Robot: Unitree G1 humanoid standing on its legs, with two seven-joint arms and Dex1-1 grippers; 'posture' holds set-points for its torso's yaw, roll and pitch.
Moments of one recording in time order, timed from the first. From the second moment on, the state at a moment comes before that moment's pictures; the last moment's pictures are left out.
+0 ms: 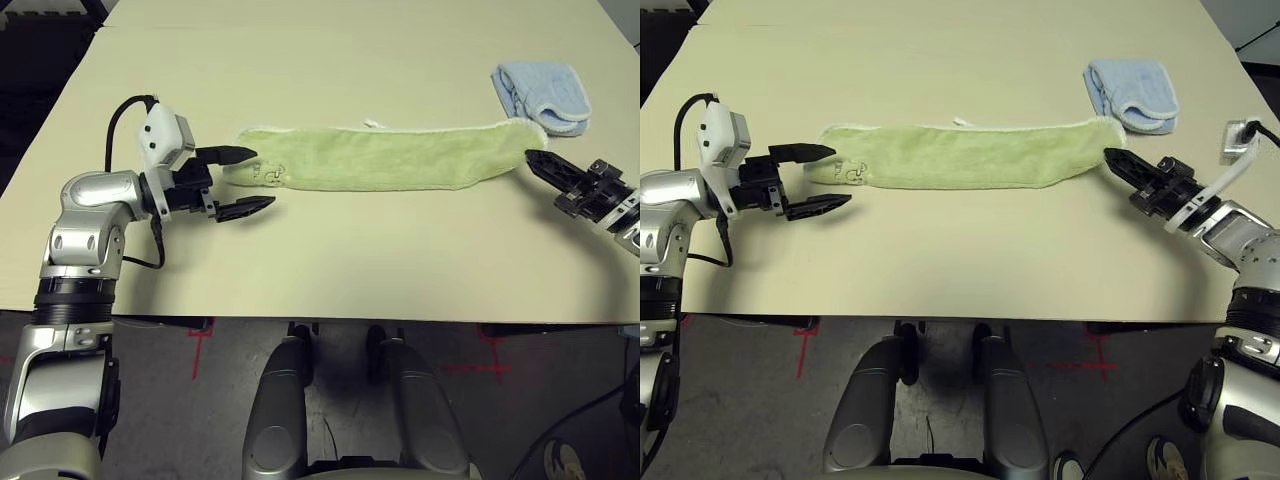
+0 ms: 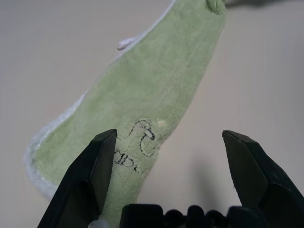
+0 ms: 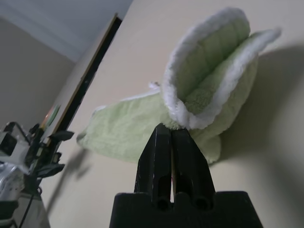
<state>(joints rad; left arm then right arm) -0.64 0.75 0.07 0.22 -0.32 0.17 -1.22 -0.59 -0.67 -0.48 0.39 0.87 0.93 0.87</state>
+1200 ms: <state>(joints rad) -0.58 0.76 0.08 0.10 -0.35 0.25 -1.17 -0.68 -0.54 -0.13 0.23 0.69 0.88 0.89</state>
